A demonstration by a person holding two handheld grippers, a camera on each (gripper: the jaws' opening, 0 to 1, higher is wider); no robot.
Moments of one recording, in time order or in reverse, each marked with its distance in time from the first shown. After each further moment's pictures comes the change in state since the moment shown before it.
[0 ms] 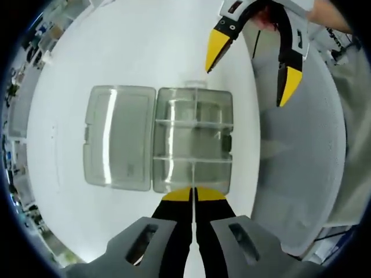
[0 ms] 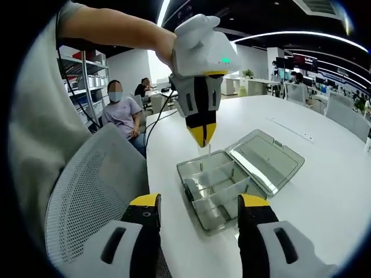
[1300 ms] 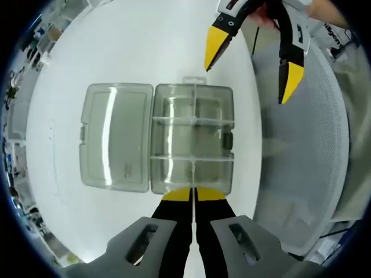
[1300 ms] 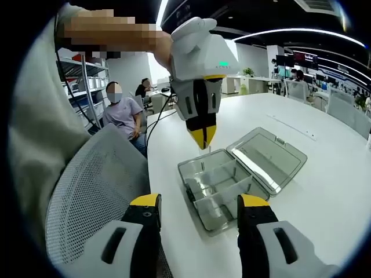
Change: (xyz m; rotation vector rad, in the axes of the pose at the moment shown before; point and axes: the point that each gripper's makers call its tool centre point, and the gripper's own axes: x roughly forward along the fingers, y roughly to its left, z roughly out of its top) left arm 0.007 -0.002 -0.002 0.020 0.002 0.001; right arm 0.004 0.001 -0.002 0.018 0.004 0.013
